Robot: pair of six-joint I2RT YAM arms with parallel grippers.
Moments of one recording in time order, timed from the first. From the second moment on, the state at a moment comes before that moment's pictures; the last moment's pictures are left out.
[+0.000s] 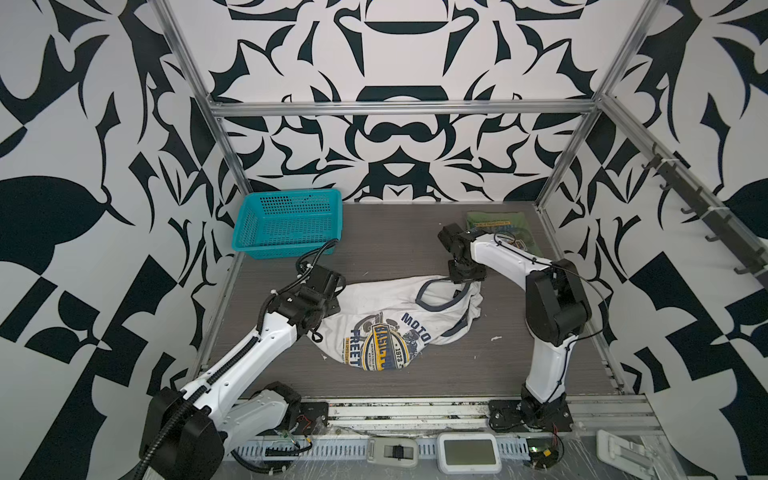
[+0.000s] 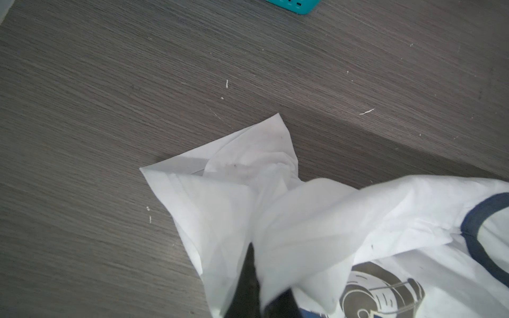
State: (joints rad) left arm -0.52 1.08 0.79 -0.75 -0.32 -0.78; right arm 0.44 1.93 1.46 -1.03 0.36 0.43
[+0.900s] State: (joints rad) left arm -0.52 1.08 0.78 -0.76 -0.36 -0.78; right arm 0.47 1.93 1.38 -1.09 0.49 0.45
